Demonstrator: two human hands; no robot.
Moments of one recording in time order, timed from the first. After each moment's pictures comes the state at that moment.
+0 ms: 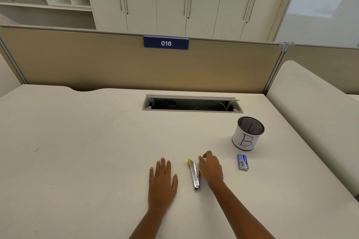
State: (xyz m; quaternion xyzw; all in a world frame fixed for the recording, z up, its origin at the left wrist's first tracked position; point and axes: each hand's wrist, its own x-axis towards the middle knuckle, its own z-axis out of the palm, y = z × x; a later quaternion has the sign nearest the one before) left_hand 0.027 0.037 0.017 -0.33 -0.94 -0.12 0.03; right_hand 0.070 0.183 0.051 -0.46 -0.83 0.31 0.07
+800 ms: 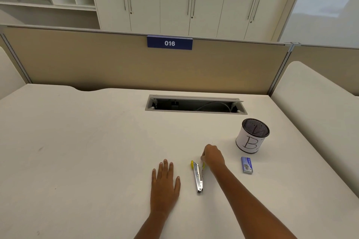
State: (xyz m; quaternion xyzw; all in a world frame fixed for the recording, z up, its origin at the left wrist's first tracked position) left_hand 0.026 0.039 0.015 -0.35 -0.92 -0.13 0.08; right_hand 0.038 0.217 0.060 -0.40 -0.89 0.22 -0.02
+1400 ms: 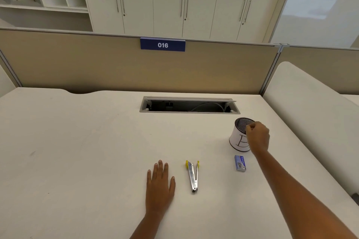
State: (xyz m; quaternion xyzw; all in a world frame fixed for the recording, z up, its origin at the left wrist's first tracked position) left_hand 0.025 0.037 0.010 -0.36 -0.92 -0.13 0.08; right_hand 0.105 0.314 0.128 -0.52 -0.75 0.24 0.33
